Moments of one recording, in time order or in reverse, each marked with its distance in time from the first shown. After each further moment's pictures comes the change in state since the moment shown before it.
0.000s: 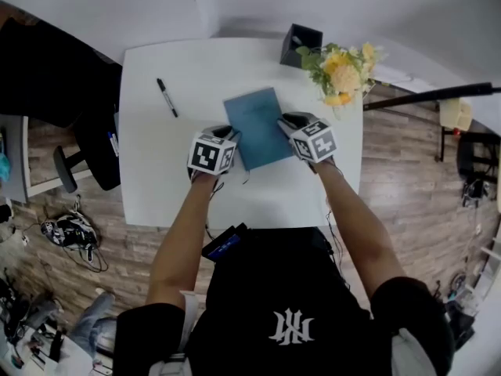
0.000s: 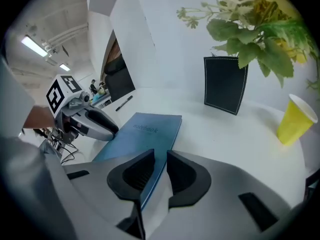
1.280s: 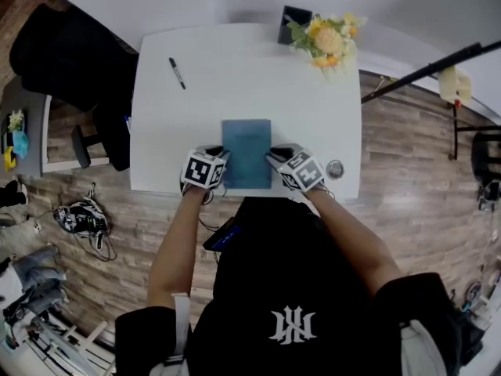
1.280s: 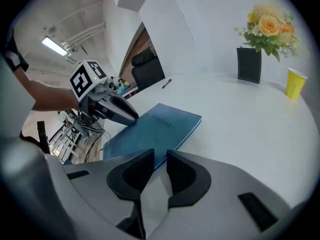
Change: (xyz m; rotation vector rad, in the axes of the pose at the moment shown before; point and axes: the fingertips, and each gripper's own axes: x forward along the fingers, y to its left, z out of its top) left arm -0.062 -0.050 -0.139 0.058 0.126 0.089; right arm -0.053 0.152 -0.126 -0.058 0.039 0.188
